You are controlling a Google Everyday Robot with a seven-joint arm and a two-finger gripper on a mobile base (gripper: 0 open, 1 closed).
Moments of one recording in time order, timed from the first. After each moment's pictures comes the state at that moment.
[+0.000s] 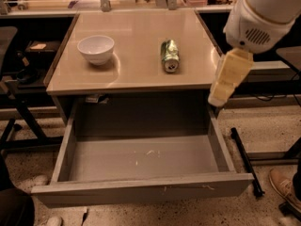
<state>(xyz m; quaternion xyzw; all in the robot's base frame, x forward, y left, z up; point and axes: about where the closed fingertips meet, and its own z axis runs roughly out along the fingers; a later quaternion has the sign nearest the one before) 0.488 -0.161 0.972 -0.58 0.80 -0.04 0.18</state>
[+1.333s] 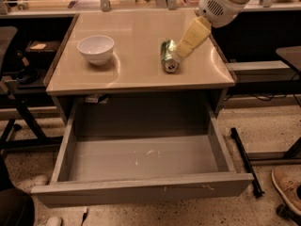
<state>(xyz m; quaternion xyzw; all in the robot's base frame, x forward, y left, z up) 0.611 -0.131 0.968 -0.44 0.86 0.03 0.24</state>
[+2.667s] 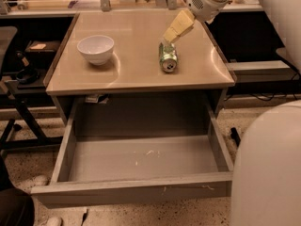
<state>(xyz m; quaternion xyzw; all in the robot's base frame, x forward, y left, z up) 0.706 -0.123 0.940 -0.34 0.91 0.07 0.24</state>
